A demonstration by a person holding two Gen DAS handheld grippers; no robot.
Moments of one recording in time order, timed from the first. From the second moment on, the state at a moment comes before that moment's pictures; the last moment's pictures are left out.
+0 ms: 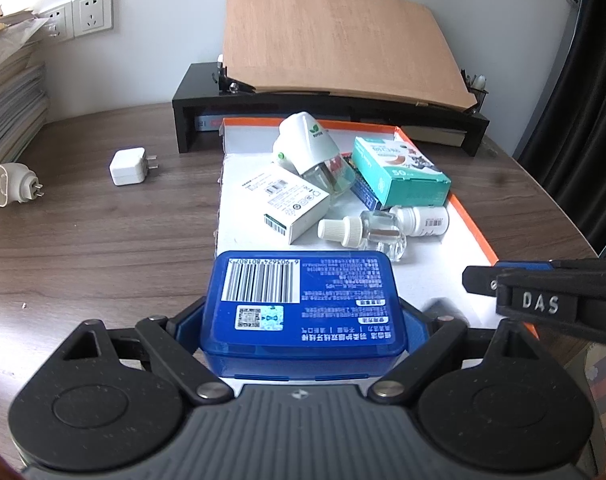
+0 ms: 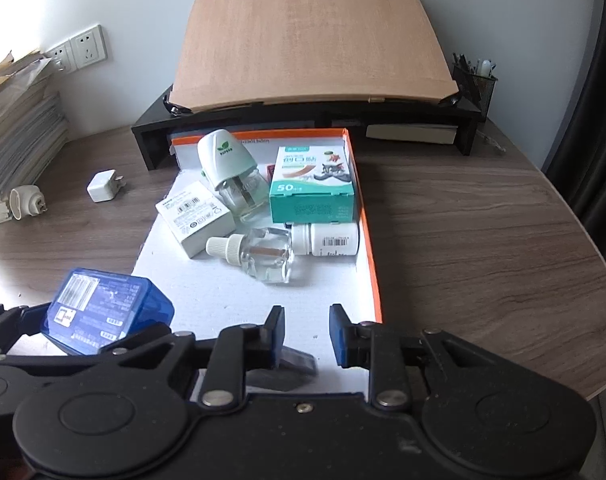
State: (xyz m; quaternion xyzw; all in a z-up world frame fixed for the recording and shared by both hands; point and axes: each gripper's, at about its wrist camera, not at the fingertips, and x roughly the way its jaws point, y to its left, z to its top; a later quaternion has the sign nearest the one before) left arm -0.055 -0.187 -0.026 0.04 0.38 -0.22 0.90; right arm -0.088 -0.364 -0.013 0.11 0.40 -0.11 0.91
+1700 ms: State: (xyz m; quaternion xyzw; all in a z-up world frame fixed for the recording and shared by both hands) left arm -0.019 -0.145 -0.007 0.02 0.38 -0.18 0.91; right arm -0.056 -0.337 0.017 0.12 0.35 -0.09 0.92
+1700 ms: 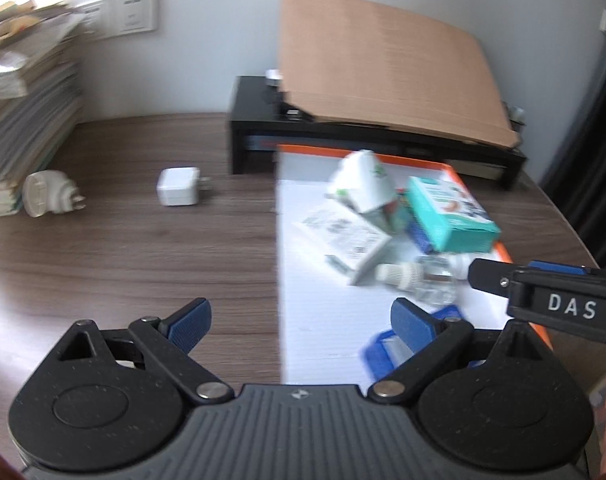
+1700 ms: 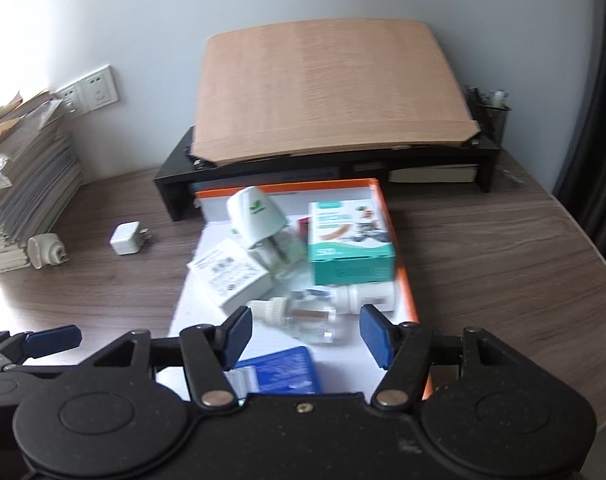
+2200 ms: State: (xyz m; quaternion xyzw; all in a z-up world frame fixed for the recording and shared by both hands) left arm 0.014 -0.045 -0.003 -0.02 0.38 -0.07 0.92; right arm -0.013 -0.256 0.018 0.10 0.36 -0.02 0.93
